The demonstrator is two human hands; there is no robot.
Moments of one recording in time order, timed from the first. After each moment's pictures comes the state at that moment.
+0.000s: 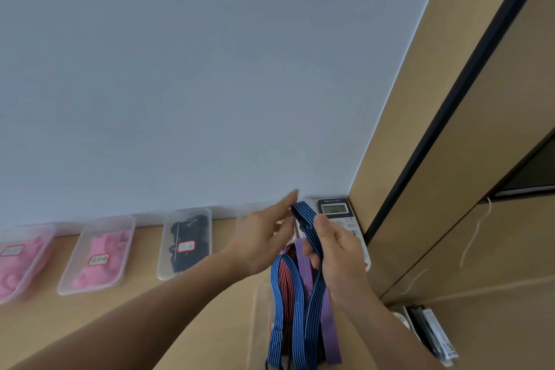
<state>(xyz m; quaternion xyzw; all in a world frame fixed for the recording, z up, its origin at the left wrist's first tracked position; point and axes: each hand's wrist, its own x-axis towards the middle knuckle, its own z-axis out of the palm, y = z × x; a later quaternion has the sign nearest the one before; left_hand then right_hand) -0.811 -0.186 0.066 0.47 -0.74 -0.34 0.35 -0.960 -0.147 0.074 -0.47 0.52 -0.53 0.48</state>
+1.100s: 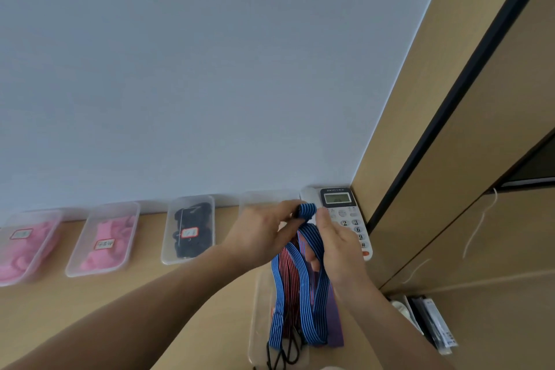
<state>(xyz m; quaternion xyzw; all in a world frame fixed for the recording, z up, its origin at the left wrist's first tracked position) -0.810 -0.177 0.056 0.44 -0.82 -0.11 0.36 -0.964 -0.139 0.067 -0.45 0.55 -0.46 0.52</state>
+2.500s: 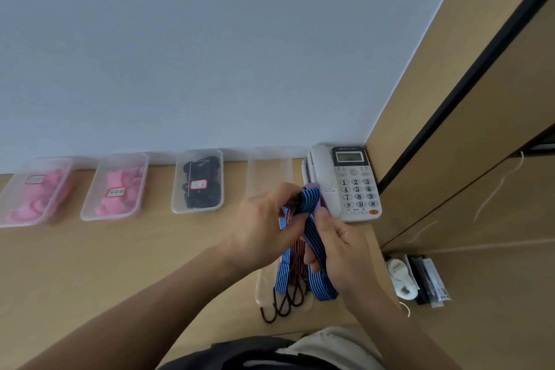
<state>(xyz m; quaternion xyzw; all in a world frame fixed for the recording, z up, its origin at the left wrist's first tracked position) -0.810 -0.112 0.047 0.49 -0.74 -0.22 0.41 -0.958 -0.083 0.056 -0.46 0.56 -0.41 0.55</state>
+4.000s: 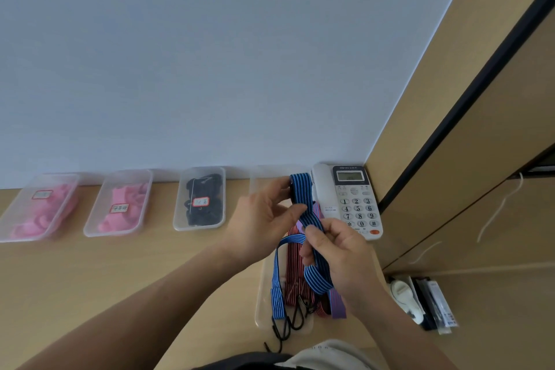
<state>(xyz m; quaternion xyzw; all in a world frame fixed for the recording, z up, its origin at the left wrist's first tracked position) -0.807 -0.133 0.064 0.49 -0.66 -0.36 0.45 -0.963 -0.101 0.062 -0.47 0.51 -0.43 0.58</state>
